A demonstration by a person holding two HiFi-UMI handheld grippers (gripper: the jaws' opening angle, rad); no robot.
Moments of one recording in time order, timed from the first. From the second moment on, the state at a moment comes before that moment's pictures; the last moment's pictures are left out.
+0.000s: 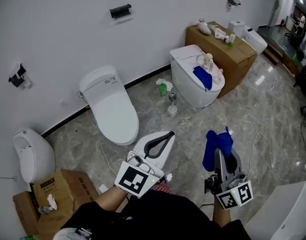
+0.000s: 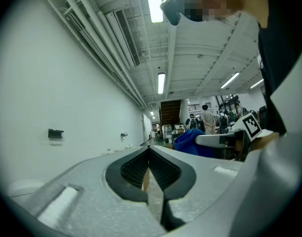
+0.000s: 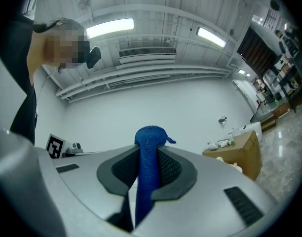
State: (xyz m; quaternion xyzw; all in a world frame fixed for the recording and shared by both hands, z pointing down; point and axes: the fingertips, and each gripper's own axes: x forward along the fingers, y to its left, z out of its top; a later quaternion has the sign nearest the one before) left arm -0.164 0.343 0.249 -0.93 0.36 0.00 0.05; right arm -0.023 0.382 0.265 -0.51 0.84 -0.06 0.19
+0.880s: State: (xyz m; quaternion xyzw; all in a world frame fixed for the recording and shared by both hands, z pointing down) left arm -0.172 0.268 0.256 -0.93 0.36 -0.01 0.08; right arm -0.042 0.307 0.265 -0.49 0.85 -0.06 0.18
